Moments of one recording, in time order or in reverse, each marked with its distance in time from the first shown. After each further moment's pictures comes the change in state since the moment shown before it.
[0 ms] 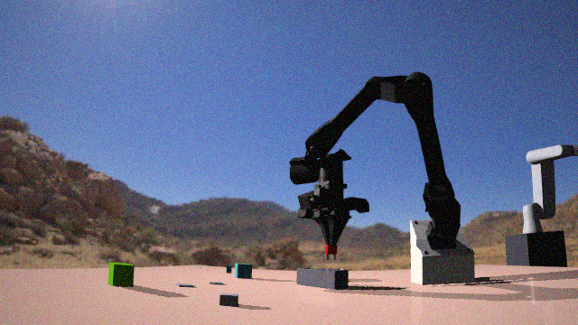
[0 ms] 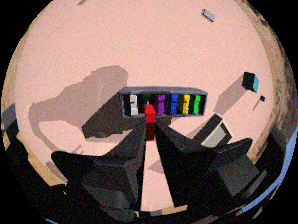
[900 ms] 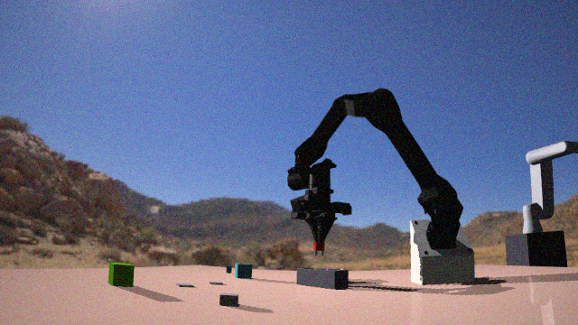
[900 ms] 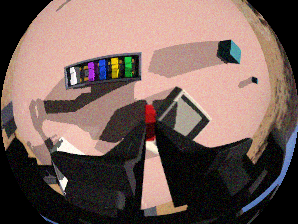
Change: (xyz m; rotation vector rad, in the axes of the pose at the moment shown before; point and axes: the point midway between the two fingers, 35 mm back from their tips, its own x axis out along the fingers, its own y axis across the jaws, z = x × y) arm -0.011 -0.103 -0.052 -0.002 0.008 -0.017
